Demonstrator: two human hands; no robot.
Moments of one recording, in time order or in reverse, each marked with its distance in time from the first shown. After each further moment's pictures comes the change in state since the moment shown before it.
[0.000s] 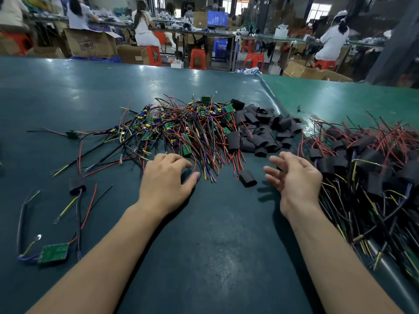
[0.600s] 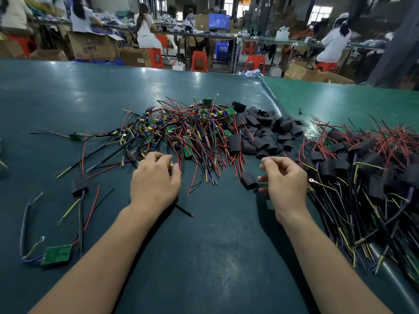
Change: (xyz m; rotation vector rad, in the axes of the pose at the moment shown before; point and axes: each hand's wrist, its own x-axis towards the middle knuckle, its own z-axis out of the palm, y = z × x) left_hand 0.002 -0.010 -0.007 -0.056 0.043 -0.275; right_hand -0.004 0.019 0.005 -0.389 -0.129 -0.256
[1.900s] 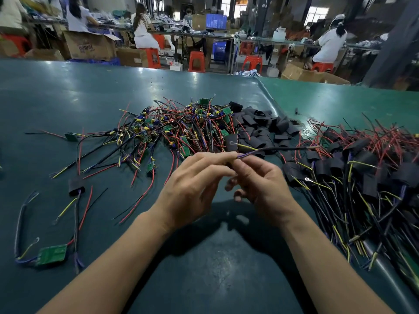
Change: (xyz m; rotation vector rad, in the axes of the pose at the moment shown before) left_hand -0.023 0.047 -0.002 -0.443 0.164 0.968; right_hand -0.021 -0.019 0.005 0.402 -0.686 0.052
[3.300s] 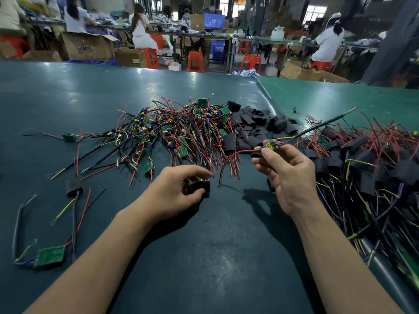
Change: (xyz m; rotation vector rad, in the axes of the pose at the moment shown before) left_hand -0.014 -0.020 -0.021 -0.153 -0.323 -0.564; right_hand 0.006 -0.015 -0.033 -0.021 0.418 -0.188
